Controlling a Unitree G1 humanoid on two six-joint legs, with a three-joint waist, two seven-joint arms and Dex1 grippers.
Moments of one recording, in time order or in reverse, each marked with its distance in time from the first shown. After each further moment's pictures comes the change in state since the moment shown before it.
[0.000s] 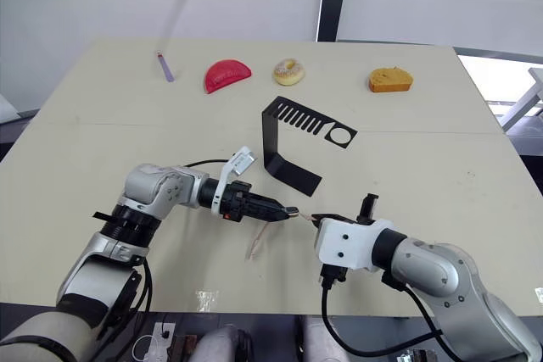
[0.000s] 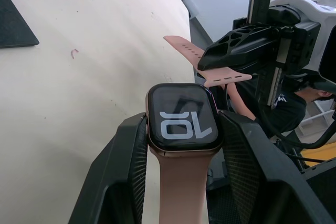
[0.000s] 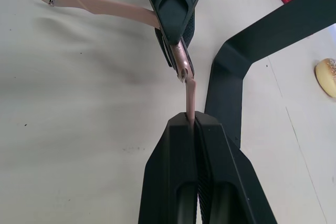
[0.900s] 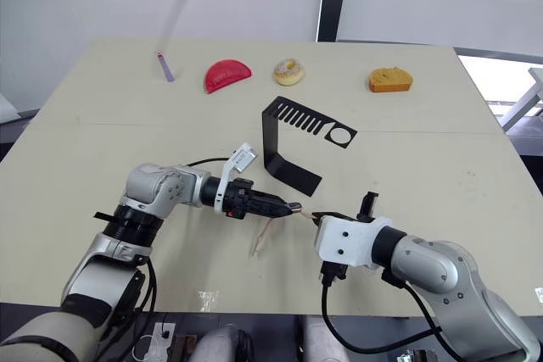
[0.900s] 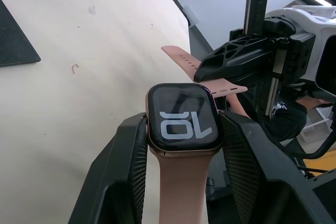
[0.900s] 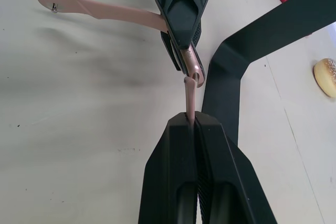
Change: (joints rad) left arm 0.000 -0.024 0.031 0.000 -0.010 0.001 0.028; right arm -0.011 0.001 -0.001 0.011 -0.001 0.003 0.009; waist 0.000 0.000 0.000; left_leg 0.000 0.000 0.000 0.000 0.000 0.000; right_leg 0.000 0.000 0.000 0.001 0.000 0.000
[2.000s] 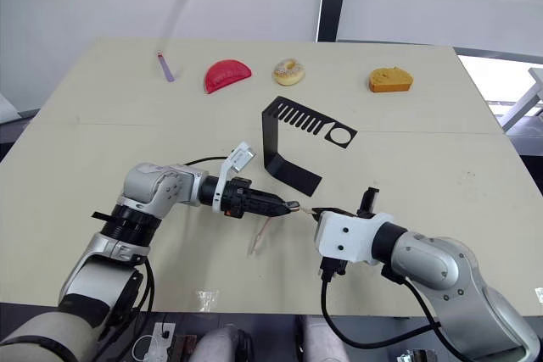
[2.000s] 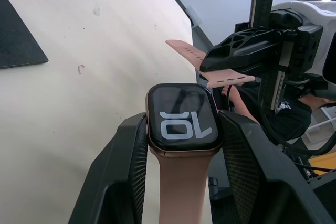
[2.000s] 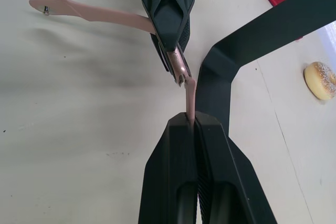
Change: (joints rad) left arm 0.000 0.012 -0.001 0.000 0.000 -0.014 0.001; right arm -0.024 0.004 -0.004 0.000 0.002 0.015 0.000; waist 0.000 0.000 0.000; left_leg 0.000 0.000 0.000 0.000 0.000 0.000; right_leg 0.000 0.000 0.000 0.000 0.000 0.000
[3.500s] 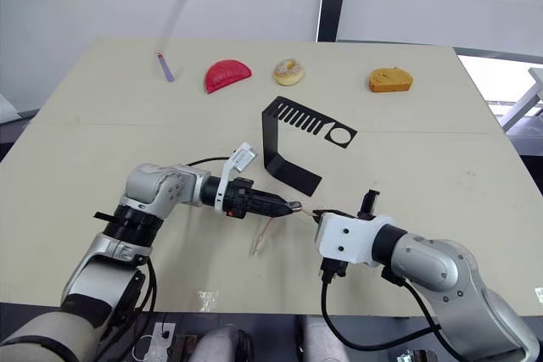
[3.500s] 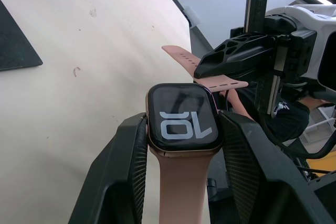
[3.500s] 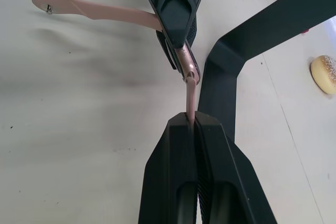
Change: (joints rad) left arm 0.000 -0.015 0.002 0.000 0.000 0.003 0.005; right arm 0.008 0.005 0.001 0.000 0.000 0.004 0.000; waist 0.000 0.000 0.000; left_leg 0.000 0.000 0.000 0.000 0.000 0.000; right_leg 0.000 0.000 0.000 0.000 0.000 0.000
